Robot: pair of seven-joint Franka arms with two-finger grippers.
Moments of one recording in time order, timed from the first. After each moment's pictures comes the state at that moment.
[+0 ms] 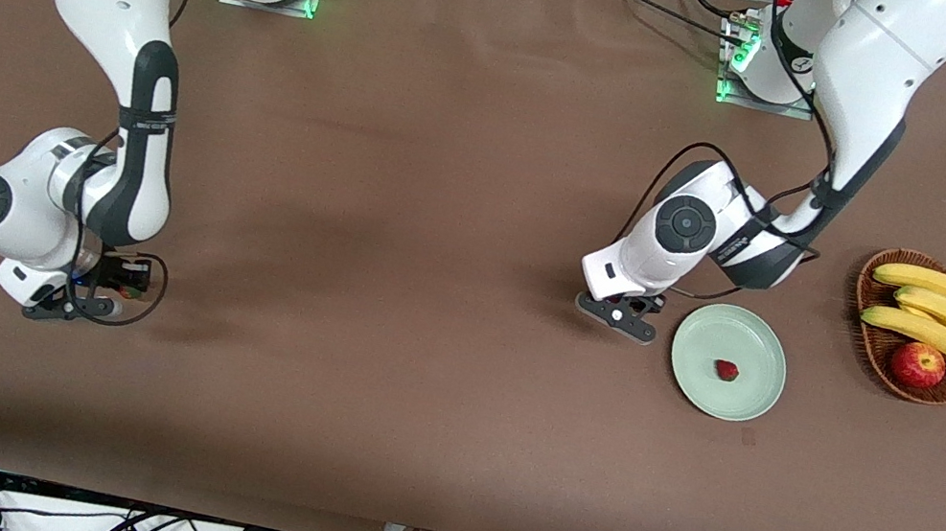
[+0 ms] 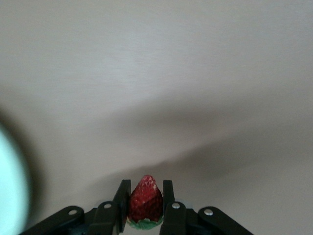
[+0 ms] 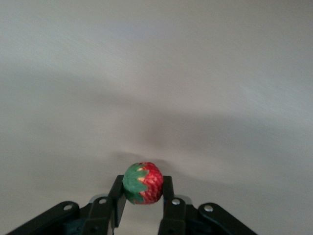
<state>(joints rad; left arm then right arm) -0.06 0.54 -0.42 -1.88 0.31 2.28 -0.30 0.54 0.85 -0.65 -1.58 0.60 2.23 -0.51</state>
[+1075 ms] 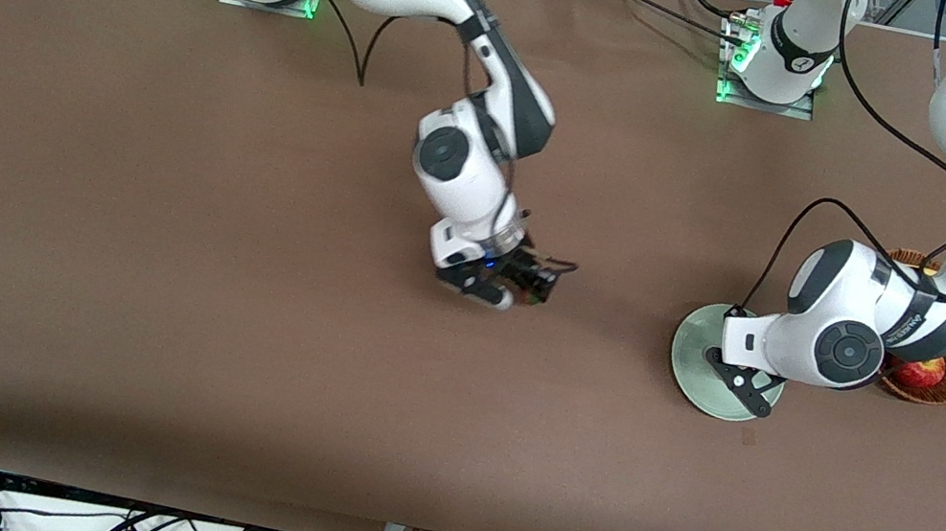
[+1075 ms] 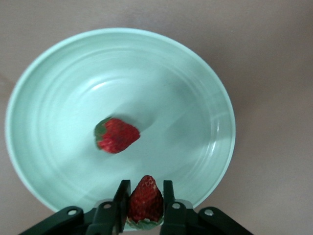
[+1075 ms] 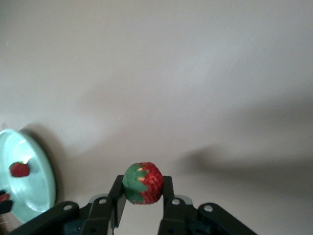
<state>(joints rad) 0.23 0.63 -0.40 -1.75 0.31 2.04 0.37 0.97 0.97 -0.17 -1.23 0.60 2.64 0.87</state>
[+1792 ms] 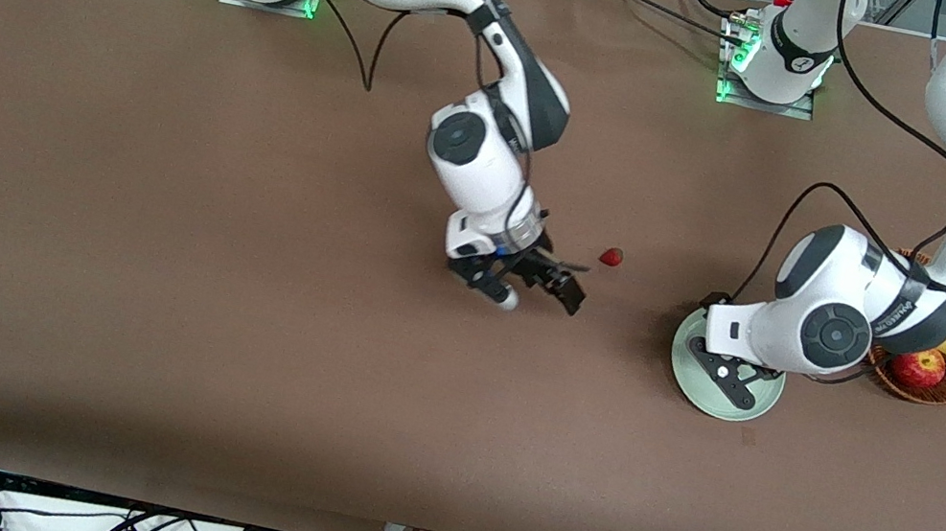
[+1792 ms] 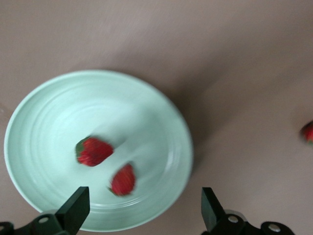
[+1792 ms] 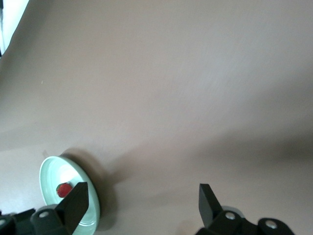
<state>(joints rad) 0.23 0.58 -0.51 -1.74 0.31 2.00 0.25 0.87 0.91 -0.21 -1.14 0.59 2.44 0.92</state>
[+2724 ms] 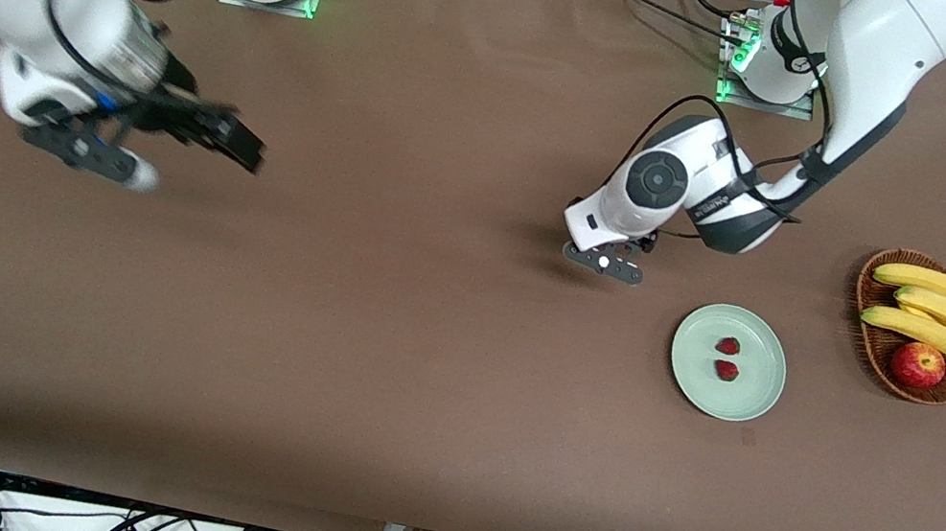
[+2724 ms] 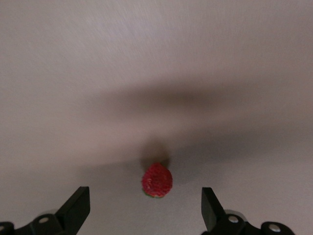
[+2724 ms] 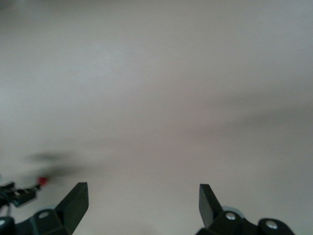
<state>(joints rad) 0.17 0.57 -0.79 -2.08 0.42 2.27 -0.66 0.53 0.19 -0.28 -1.40 0.17 1.55 0.48</state>
